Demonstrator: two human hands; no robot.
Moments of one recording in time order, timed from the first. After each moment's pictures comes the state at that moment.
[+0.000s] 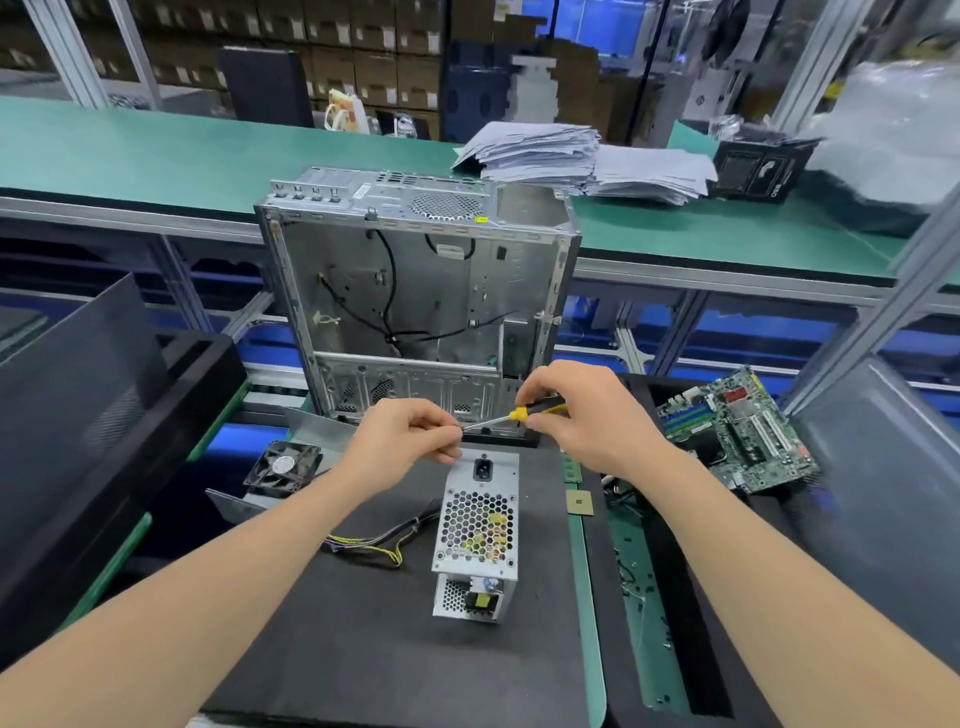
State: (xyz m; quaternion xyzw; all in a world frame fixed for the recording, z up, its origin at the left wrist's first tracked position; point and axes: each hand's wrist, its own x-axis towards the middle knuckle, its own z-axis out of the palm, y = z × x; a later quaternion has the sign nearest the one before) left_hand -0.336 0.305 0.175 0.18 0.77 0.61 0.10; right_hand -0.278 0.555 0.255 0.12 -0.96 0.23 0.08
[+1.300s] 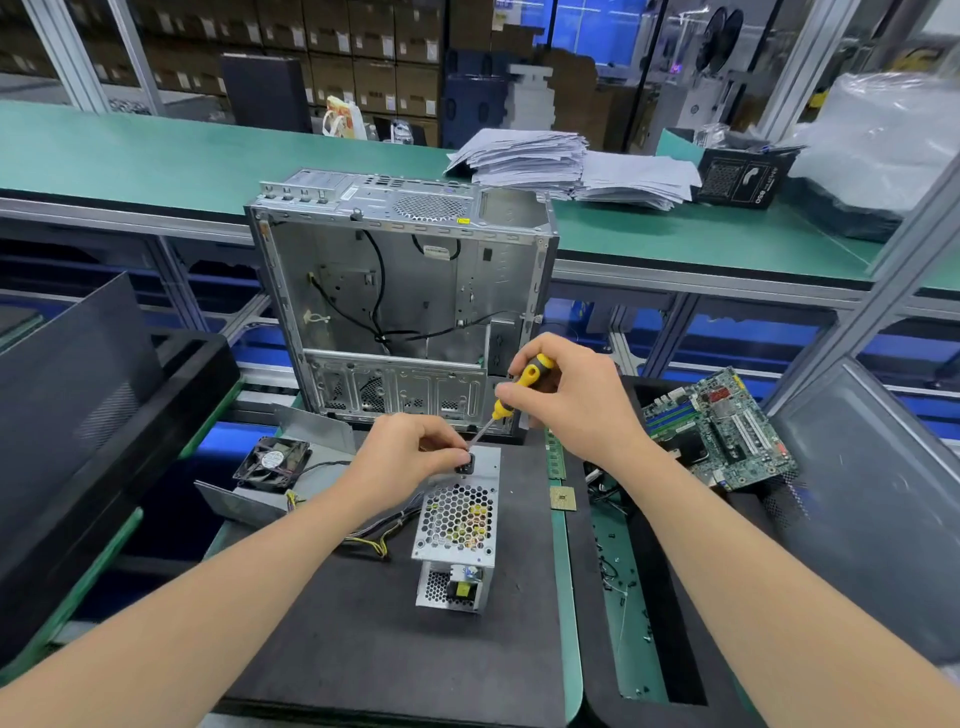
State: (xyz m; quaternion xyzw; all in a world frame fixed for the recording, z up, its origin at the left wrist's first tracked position) left_hand -0.312 0.323 0.169 0.23 0.86 0.46 0.03; right_hand -0.257 0.550 0.270 0.08 -0.89 0.41 0.16
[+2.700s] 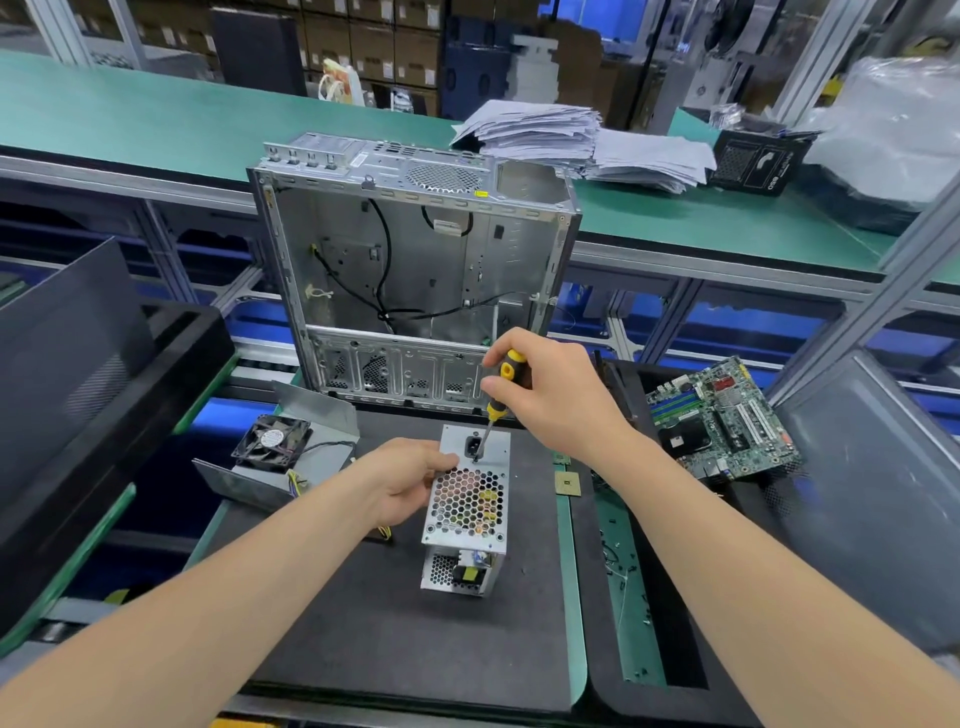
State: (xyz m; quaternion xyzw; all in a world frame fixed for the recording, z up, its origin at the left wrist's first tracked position) left_hand -0.296 0.332 0.158 -0.12 0.60 0.71 0.36; right_hand -0.266 0.514 0.264 0.09 -0.94 0.31 0.11
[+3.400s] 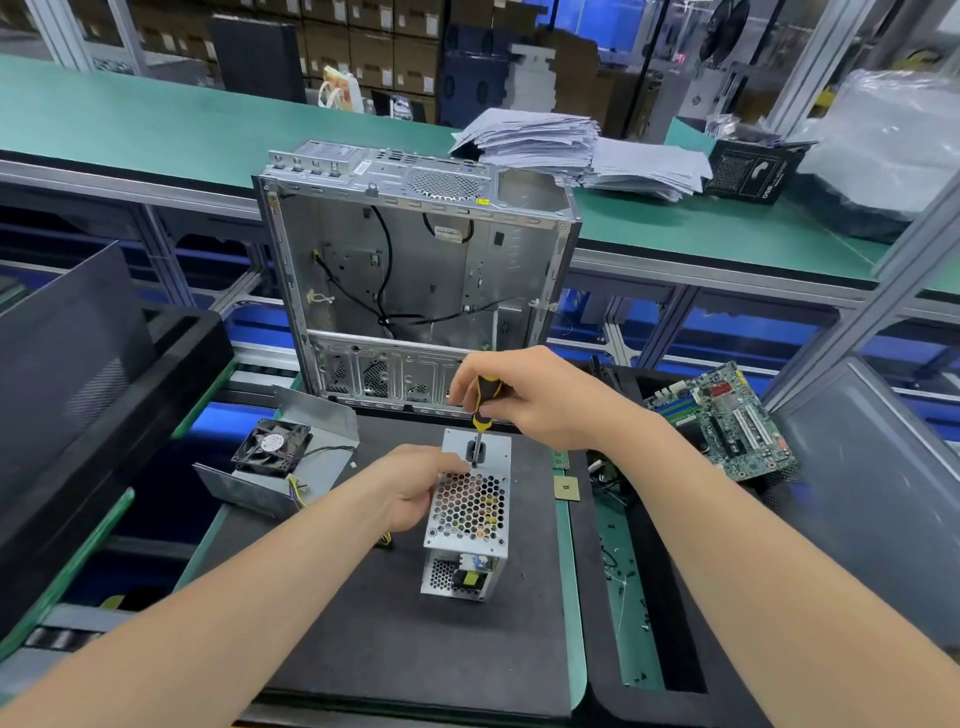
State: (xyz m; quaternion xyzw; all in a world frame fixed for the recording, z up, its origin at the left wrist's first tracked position) left_hand -0.298 0.341 0.154 -0.15 0.60 0.71 0.33; right_hand -0.275 0.515 0.287 0.24 -0.94 0.25 -0.06
